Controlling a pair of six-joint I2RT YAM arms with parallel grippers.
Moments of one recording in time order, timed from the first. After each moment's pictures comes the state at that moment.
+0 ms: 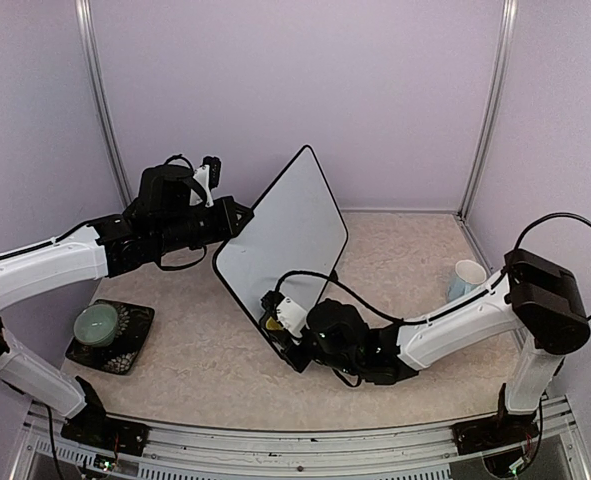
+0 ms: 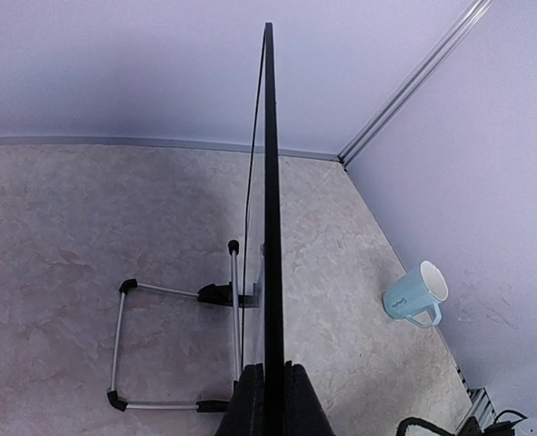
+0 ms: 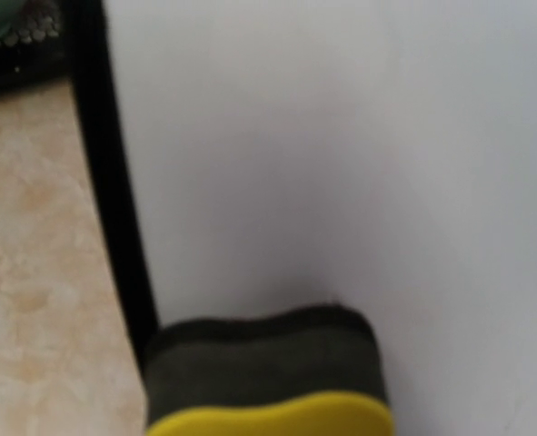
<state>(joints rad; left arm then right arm) -0.77 1.38 1.13 -0.08 -0.09 -0.59 1.25 1.81 0.90 0.52 0.33 0.00</state>
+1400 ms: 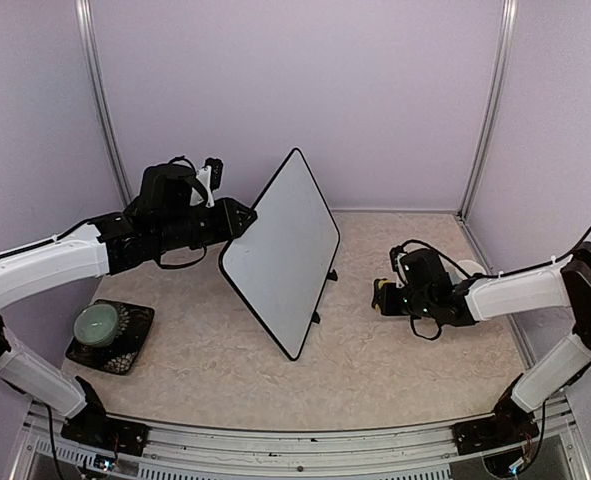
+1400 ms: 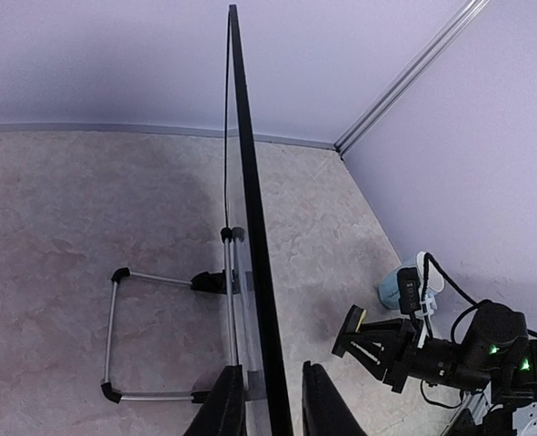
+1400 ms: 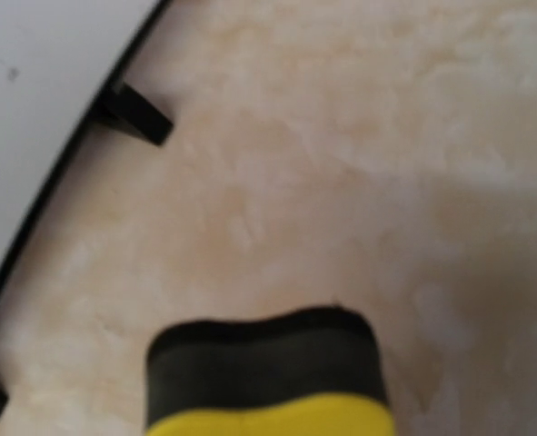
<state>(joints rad) -0.76 1.39 1.15 -0.10 -0.05 -0.59 0.65 1.51 0.66 0.16 0.16 0.51</state>
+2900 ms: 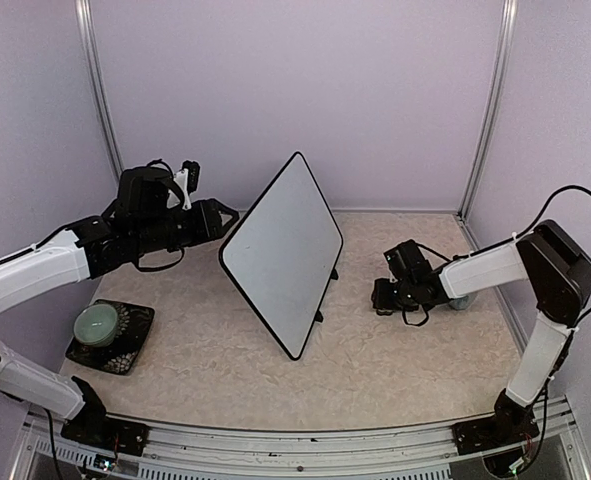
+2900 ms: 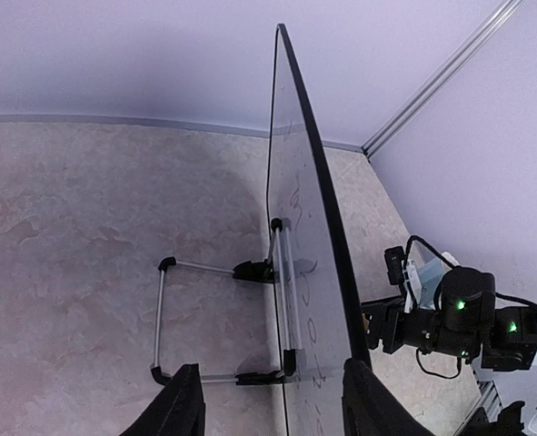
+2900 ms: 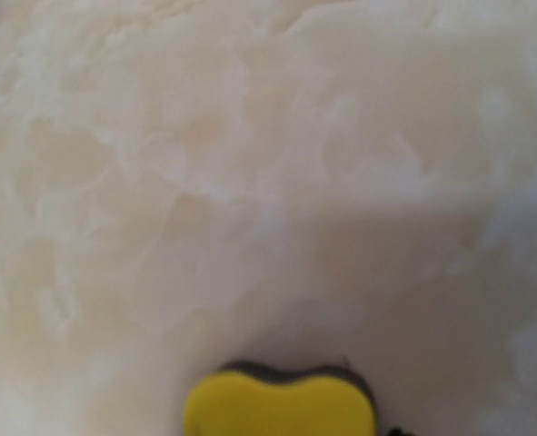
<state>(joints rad) -0.67 1.28 1.08 -0.16 -0.03 -0.57 0.56 1.77 0.86 0.01 0.18 0.57</state>
